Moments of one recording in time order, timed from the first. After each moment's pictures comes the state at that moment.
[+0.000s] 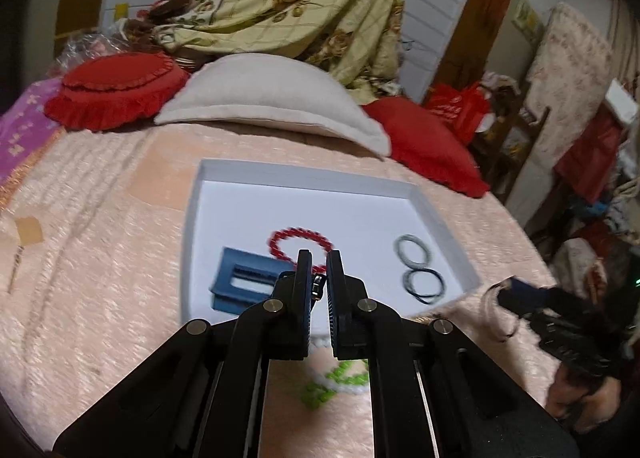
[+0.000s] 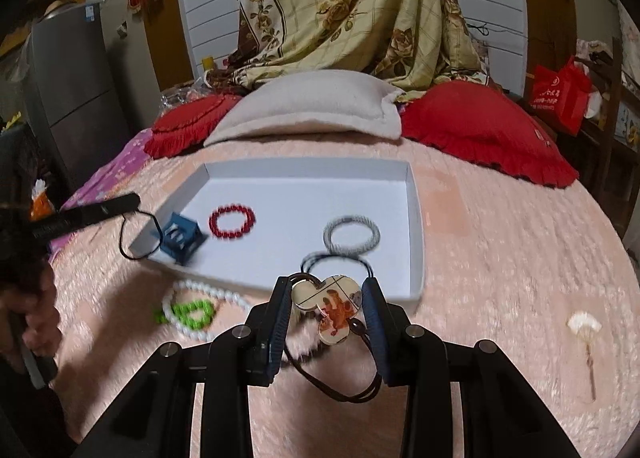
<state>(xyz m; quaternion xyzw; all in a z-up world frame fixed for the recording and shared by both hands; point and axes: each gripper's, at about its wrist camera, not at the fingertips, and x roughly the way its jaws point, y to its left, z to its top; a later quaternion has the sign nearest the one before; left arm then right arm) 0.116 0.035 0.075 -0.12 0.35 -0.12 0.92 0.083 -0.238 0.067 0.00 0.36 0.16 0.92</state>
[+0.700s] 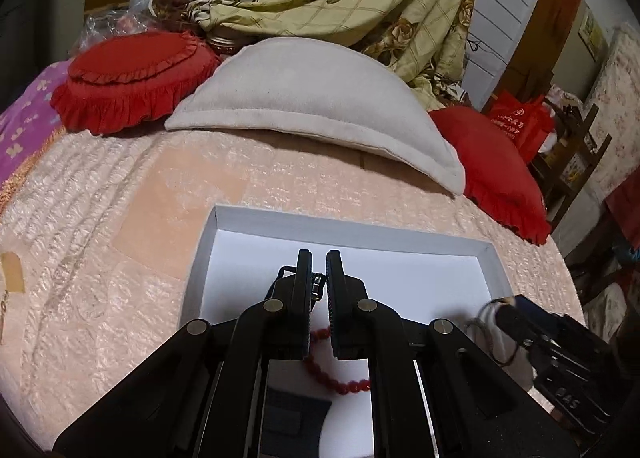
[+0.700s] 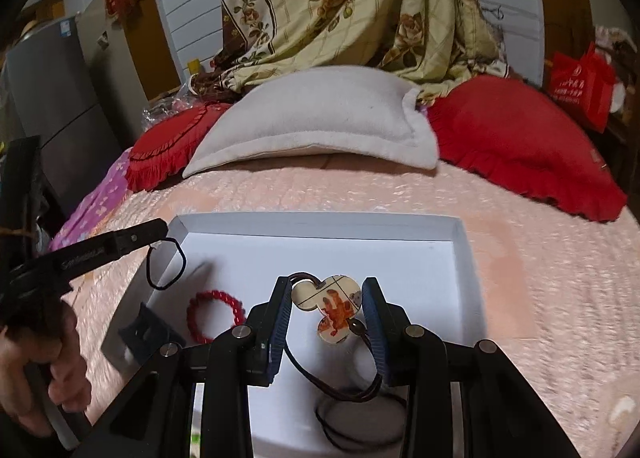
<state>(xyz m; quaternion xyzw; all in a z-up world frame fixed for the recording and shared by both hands) 0.236 0.039 0.059 -0.13 0.39 -0.04 0.91 0.217 -0.190 0.056 0.03 0.39 0.16 0.91</state>
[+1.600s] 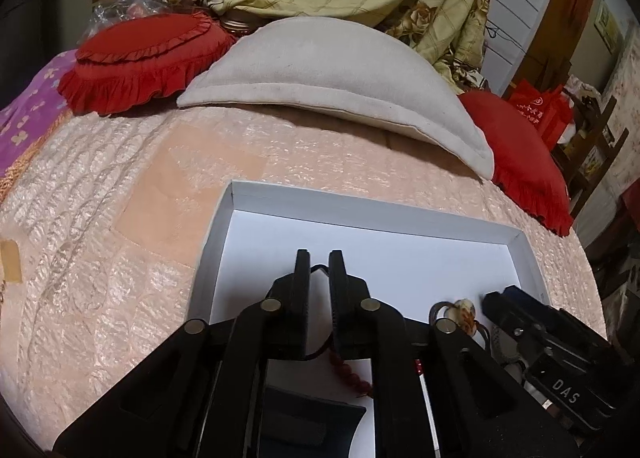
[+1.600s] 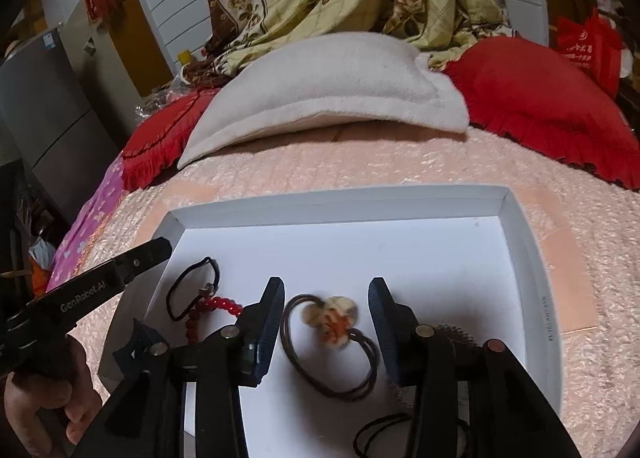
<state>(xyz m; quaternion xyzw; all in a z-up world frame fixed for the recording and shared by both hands) 0.245 0.043 0.031 -0.13 0.41 -0.02 0.90 0.241 -0.170 0.028 0.07 0.42 0.17 0.89</state>
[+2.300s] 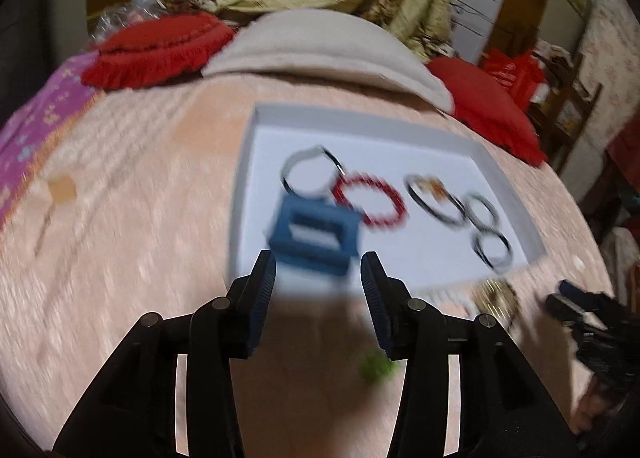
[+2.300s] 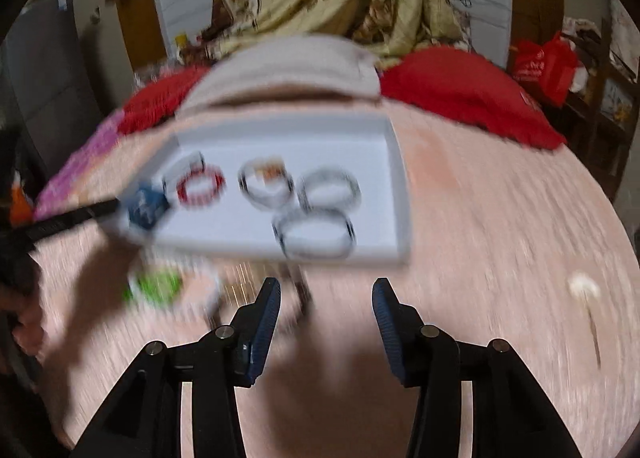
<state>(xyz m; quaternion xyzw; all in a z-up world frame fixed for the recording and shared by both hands) 0.108 0.039 0.032 -0.09 0.42 -0.06 0.90 0.076 -0.240 0.024 -0.01 0.42 0.11 0.90</state>
